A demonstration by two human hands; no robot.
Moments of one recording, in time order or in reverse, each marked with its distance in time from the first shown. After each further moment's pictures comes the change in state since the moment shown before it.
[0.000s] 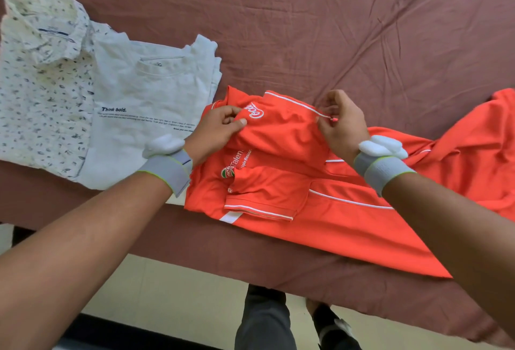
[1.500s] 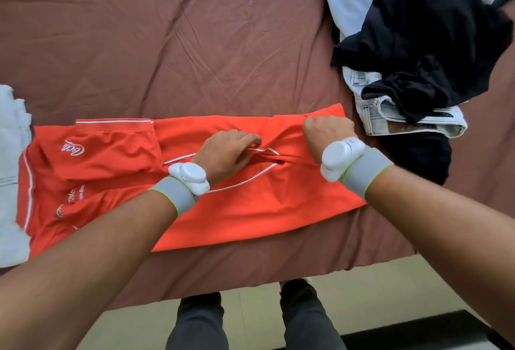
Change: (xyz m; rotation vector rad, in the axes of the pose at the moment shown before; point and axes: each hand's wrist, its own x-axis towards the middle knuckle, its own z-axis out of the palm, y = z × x) left_hand 0.009 0.102 0.304 0.961 -0.306 0.837; right_hand -0.099 0.133 -0.238 -1.061 -0.422 0.289
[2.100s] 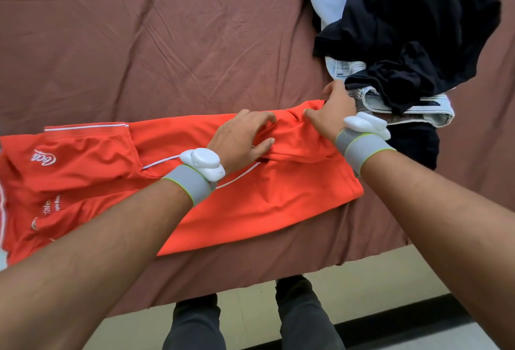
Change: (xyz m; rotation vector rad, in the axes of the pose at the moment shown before) left_hand 0.053 0.038 0.007 -0.189 0.063 -0.073; right_hand 0.034 0.045 0.034 0.969 0.247 0.511
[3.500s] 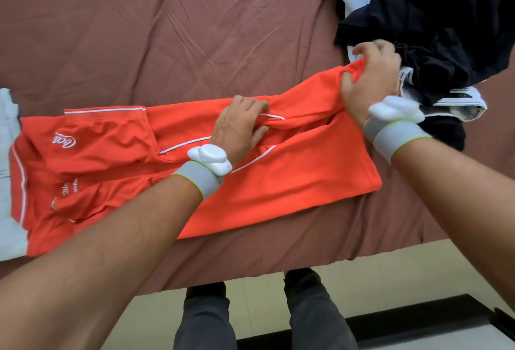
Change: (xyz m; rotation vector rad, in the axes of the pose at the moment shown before) left_hand -0.017 -0.026 0.007 0.164 0.182 -0.052; right_hand 0.003 -0.008 -0.024 -0.114 0.274 -0.281
